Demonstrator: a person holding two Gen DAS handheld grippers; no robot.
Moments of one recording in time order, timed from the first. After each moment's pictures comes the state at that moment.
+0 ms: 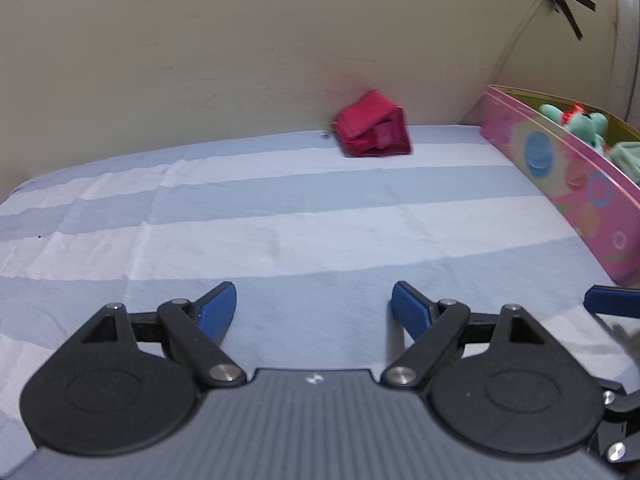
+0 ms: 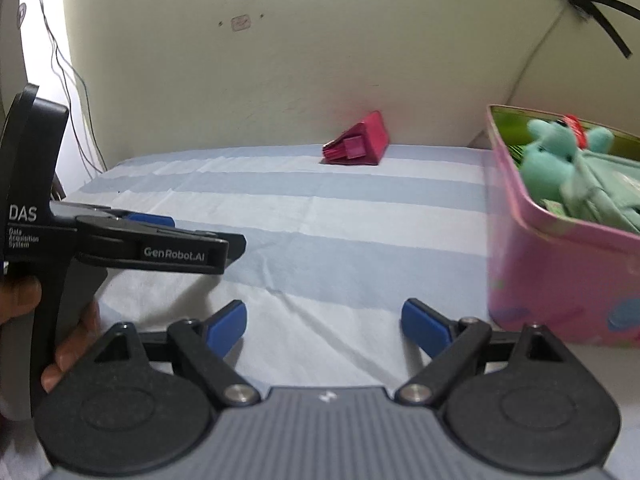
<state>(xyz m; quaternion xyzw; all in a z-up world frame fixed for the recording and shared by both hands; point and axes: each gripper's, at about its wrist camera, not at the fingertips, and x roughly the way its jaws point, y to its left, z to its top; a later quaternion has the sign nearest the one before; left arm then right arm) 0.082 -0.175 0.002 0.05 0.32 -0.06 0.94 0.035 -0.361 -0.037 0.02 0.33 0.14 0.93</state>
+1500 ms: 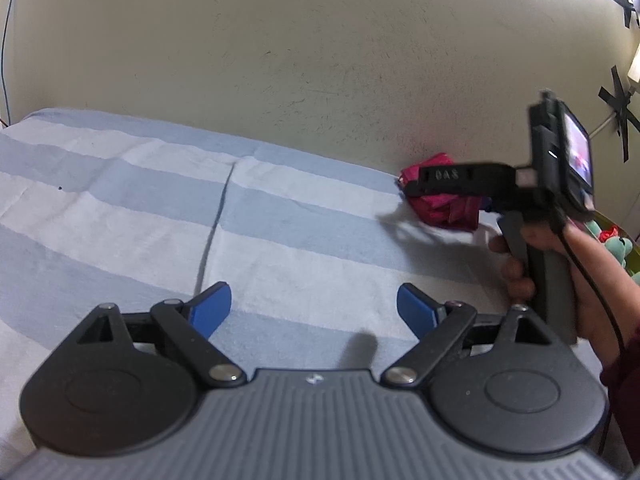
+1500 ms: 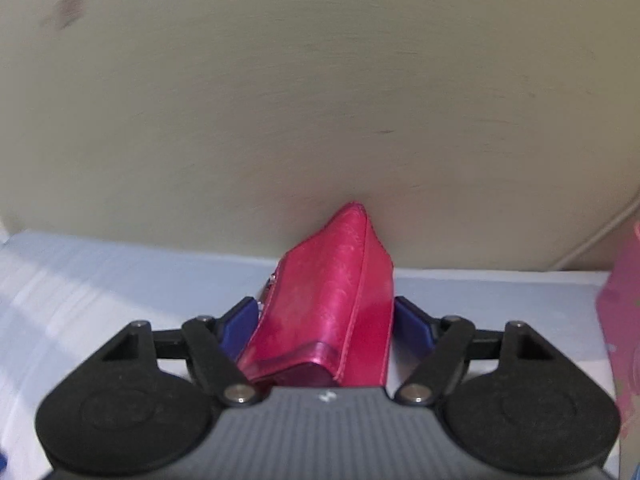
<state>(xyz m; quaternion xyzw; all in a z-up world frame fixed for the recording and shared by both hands) 0.109 -0.092 0.003 -0.10 0.31 -0.04 0.94 0.298 -0.319 -0.053 0.02 0.36 0.12 0.93</state>
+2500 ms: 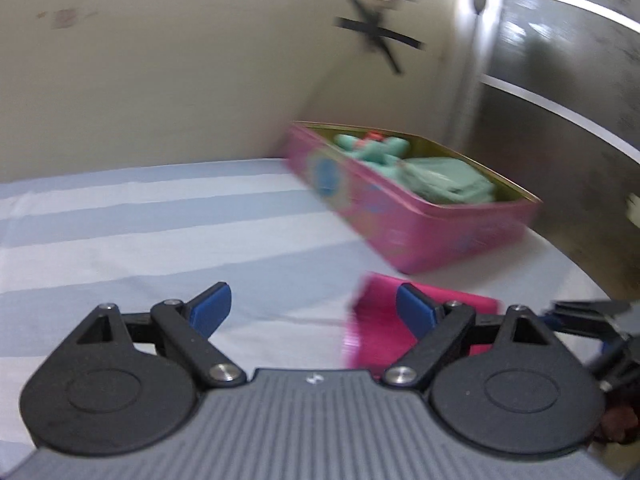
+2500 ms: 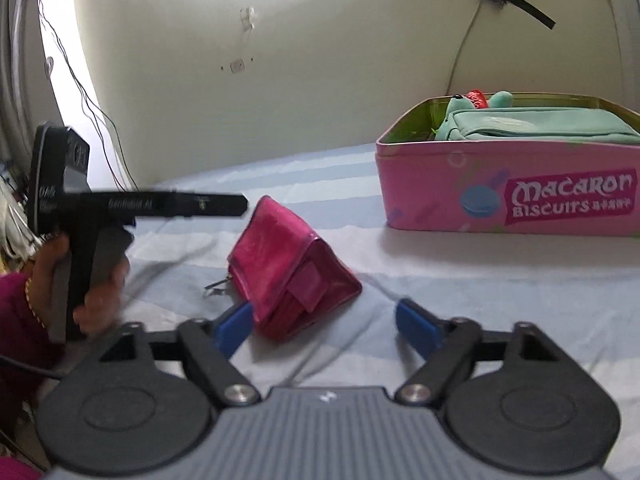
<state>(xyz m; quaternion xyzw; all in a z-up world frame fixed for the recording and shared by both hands) 0.014 -0.204 0.012 -0.01 0.26 -0.33 0.91 -0.075 -0.471 -0.032 0.10 0.30 0.18 0.93</state>
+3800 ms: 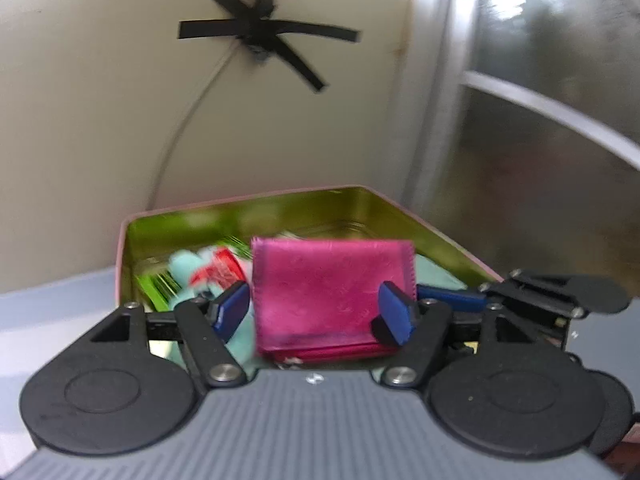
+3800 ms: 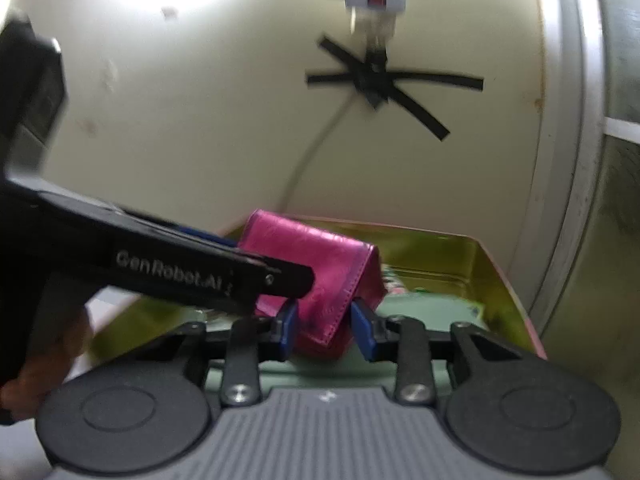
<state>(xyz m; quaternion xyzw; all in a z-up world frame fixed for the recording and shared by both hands) 0.128 -0.448 0.065 0.03 0.26 -0.31 0.91 0.070 -0.588 0.024 -0.04 0.25 0.00 0.97</state>
